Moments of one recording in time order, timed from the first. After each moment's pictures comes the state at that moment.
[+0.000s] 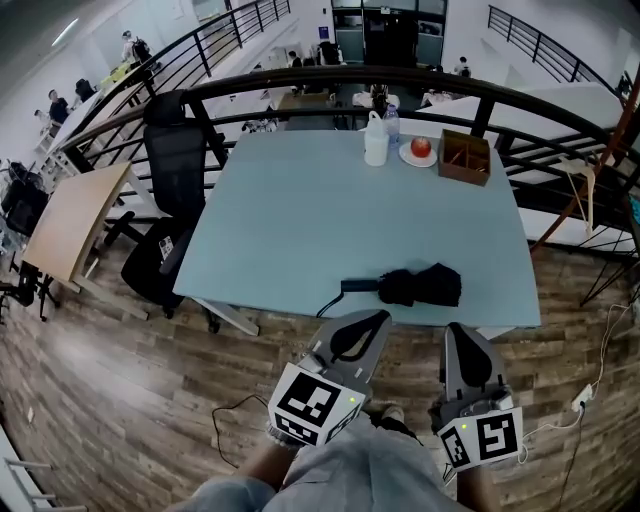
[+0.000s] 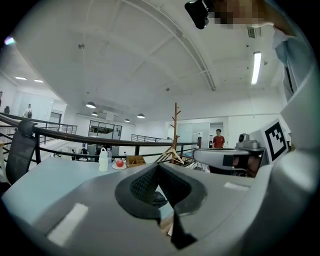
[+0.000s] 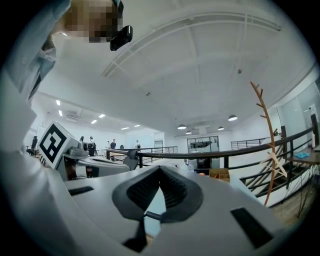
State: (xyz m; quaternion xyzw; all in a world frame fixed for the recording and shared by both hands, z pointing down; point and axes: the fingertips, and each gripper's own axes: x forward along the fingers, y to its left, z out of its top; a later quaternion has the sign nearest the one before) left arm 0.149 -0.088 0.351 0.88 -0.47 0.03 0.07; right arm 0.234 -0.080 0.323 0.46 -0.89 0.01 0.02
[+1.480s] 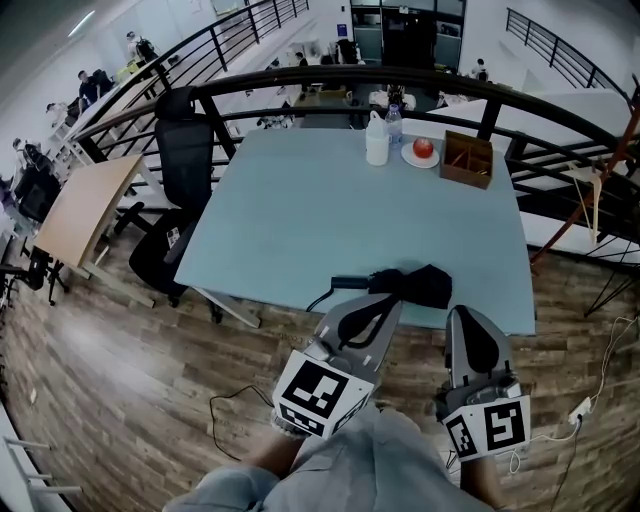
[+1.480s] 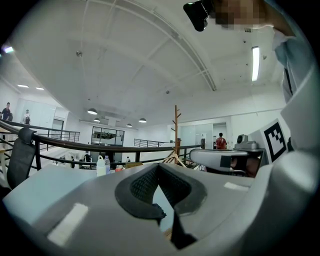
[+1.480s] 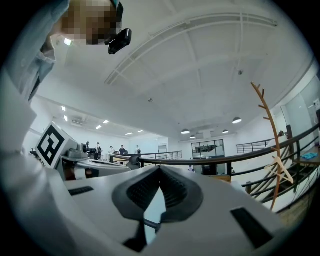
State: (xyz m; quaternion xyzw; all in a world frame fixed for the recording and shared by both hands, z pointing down) left arm 0.198 -0.110 0.319 0.87 -0.49 0.02 0.05; right arm 0.274 -0.107 0.293 0.43 -0.90 0.00 -0.01
